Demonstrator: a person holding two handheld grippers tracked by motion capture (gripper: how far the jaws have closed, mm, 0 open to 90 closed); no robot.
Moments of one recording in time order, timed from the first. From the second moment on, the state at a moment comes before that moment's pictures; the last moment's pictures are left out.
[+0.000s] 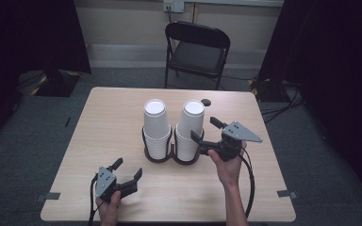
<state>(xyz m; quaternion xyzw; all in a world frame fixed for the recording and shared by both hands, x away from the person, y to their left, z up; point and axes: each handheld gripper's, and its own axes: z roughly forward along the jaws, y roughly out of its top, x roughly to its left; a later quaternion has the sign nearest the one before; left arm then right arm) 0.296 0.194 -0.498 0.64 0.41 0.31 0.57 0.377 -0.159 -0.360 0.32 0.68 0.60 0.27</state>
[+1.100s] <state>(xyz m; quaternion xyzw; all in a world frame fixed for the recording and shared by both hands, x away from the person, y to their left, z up) 0.295 0.194 -0.498 0.63 0.42 0.32 0.57 0.435 -0.126 -0.361 0.33 0.70 0.59 0.23</state>
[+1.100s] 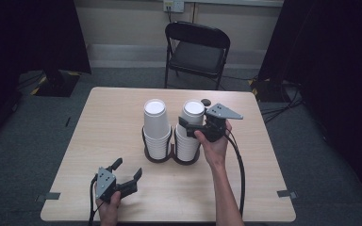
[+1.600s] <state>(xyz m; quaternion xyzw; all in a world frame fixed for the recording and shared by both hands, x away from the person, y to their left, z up) 0.295 0.194 -0.498 0.63 0.41 0.32 0.57 0.441 -0.120 -0.382 0.35 0.71 0.57 0.21</state>
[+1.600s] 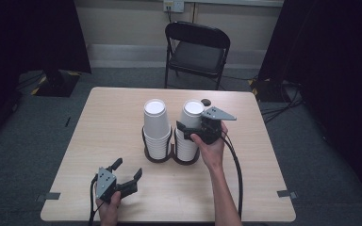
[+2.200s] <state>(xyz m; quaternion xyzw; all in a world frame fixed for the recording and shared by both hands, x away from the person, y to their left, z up) 0.295 0.194 -0.498 0.63 0.41 0.32 0.57 0.438 -0.117 -0.390 0.35 0.72 0.56 0.23</state>
